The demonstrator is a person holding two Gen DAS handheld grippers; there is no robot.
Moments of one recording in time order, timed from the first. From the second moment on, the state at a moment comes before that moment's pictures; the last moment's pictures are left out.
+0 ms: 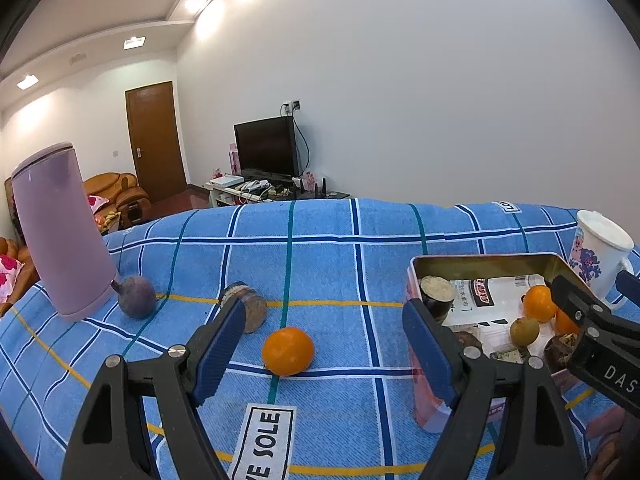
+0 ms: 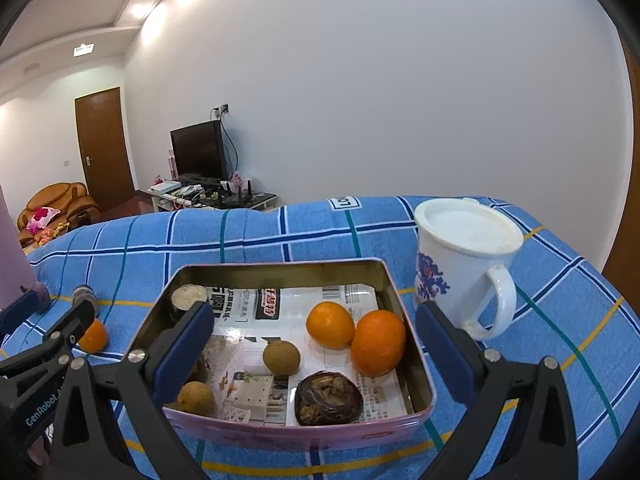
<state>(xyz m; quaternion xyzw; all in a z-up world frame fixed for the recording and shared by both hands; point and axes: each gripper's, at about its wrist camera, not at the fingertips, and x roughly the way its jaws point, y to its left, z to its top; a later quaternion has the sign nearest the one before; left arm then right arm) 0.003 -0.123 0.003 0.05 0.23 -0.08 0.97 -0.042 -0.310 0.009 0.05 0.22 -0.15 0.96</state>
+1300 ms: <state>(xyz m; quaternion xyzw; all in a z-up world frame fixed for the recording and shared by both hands) 0.024 -0.035 -0.009 0.09 0.27 -0.07 0.96 -0.054 -0.258 0.015 0.02 0.17 -0.17 0.97</state>
